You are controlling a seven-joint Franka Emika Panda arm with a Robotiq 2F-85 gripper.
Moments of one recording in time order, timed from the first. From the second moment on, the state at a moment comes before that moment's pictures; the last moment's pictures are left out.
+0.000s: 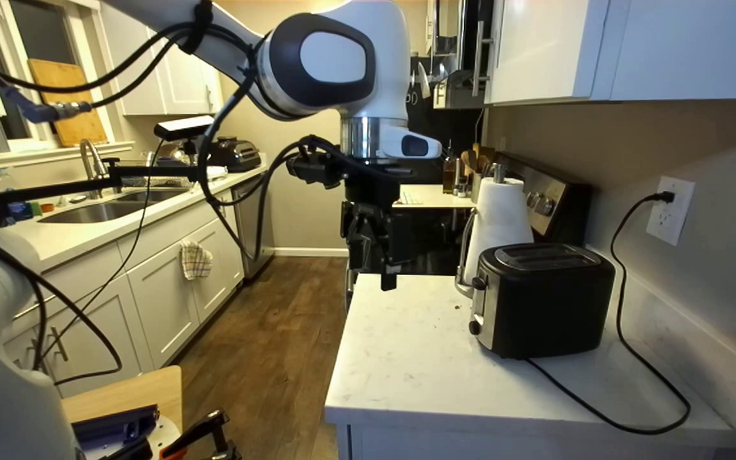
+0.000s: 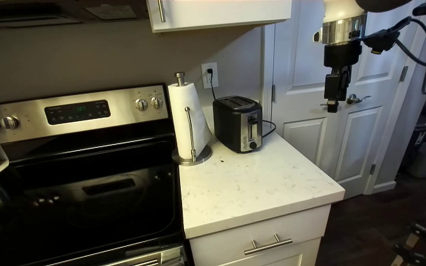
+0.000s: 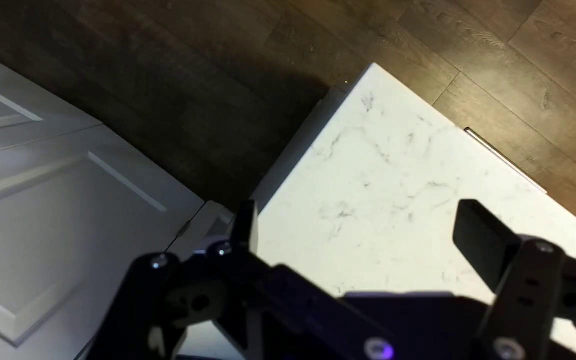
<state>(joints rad) -0.04 -0.29 0.00 -2.38 -0.09 2.02 -0.01</state>
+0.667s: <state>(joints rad) -0.03 -0.18 0.00 -2.17 -0.20 2.04 -0.02</state>
